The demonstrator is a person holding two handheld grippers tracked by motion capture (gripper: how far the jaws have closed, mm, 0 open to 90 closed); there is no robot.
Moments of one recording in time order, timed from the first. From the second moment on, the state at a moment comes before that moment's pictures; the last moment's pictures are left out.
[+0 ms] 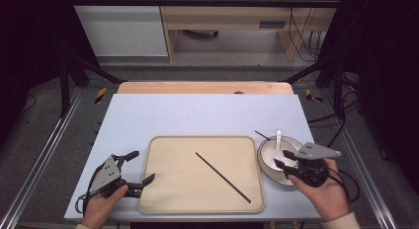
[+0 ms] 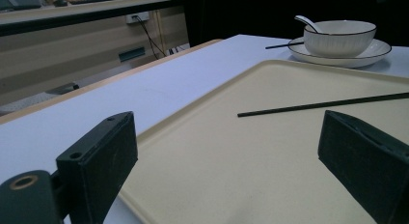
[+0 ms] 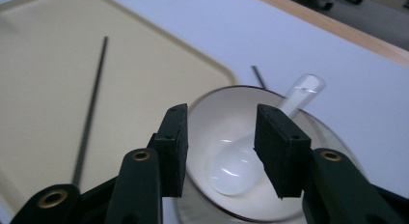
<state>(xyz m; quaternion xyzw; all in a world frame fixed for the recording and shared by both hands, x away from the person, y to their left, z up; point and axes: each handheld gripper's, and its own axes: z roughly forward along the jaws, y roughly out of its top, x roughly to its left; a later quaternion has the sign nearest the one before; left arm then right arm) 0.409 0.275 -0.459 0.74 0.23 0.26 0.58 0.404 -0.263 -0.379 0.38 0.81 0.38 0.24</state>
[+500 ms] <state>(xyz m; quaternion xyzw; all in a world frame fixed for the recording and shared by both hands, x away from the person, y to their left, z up) 0.410 0.274 -0.461 0.75 0.23 0.25 0.57 0.422 -0.325 -0.411 0.44 0.78 0.35 0.27</state>
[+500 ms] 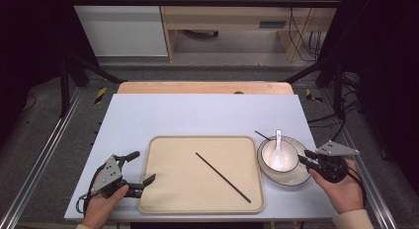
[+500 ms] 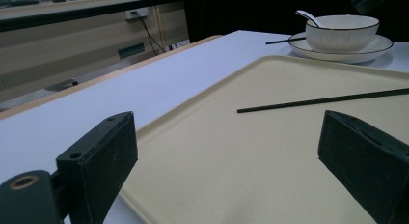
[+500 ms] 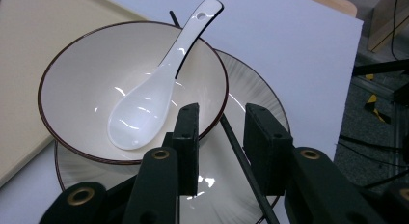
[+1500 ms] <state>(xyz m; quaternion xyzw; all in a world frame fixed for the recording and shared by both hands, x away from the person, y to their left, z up) 0.409 0.274 -0.460 0.74 0.23 0.25 0.57 0.453 -0.338 -0.450 0.43 0.84 0.26 0.22</state>
